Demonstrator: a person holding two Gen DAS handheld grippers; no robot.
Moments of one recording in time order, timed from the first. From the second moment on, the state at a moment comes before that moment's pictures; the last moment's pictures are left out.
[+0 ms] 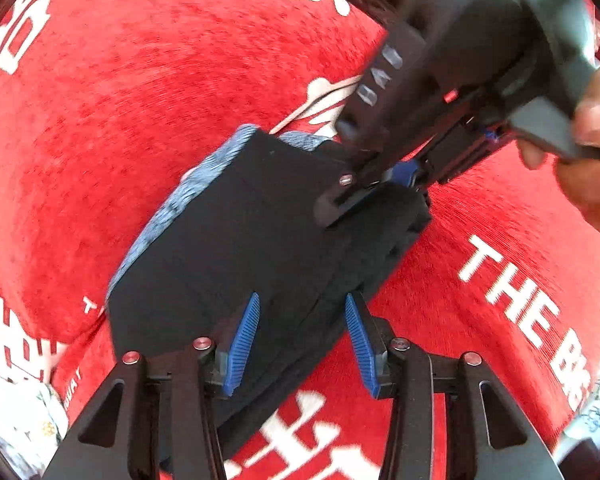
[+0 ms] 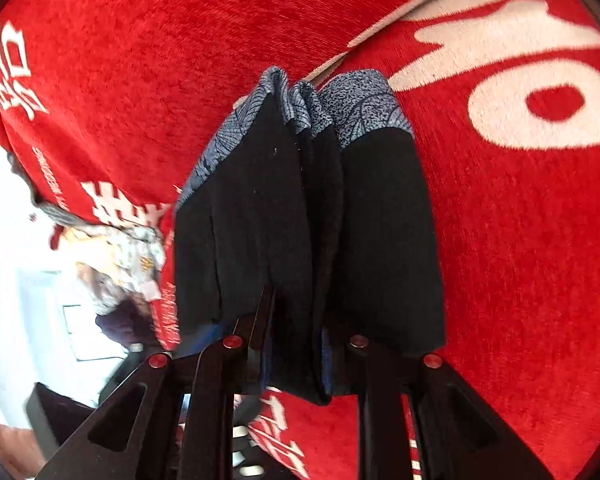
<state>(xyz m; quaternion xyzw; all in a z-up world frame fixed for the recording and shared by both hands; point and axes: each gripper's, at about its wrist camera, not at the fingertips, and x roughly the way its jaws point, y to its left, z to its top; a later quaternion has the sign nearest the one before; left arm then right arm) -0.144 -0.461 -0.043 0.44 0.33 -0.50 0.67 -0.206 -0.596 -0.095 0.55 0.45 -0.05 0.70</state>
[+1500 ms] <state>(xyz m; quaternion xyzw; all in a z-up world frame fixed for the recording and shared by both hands) 0.080 -0.379 -0.085 0.21 0.61 -0.28 0.71 -0.167 -0.542 -0.051 0.34 0.56 -0.18 0.74</state>
